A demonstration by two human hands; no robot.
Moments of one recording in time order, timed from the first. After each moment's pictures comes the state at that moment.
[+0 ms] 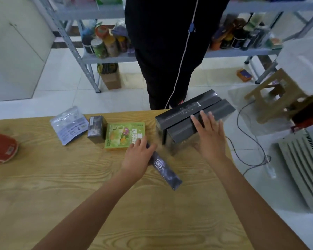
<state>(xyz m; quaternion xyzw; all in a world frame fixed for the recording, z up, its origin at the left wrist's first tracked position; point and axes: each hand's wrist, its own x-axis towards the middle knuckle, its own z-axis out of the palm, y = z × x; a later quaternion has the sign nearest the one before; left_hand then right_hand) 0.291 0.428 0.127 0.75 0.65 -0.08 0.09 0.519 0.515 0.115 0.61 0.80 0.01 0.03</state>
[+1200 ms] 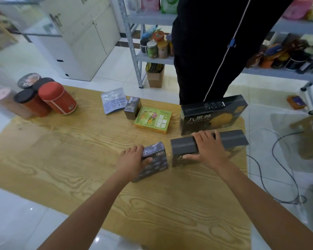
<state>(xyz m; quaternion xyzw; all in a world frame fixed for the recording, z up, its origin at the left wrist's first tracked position) 0.289 0.302 0.118 0.53 0.83 -0.01 0.15 0.516 0.466 0.122 0.37 0.93 0.00 0.04</state>
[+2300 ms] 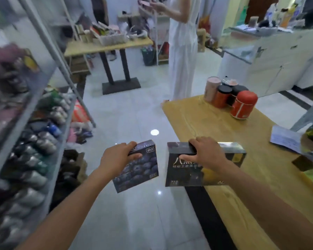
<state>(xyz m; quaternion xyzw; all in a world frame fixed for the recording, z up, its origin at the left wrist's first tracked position) 0.199 -0.250 0.208 0.13 0.99 0.07 -0.02 0.198 0.063 0.214 -0.17 0.98 0.00 -0.06</state>
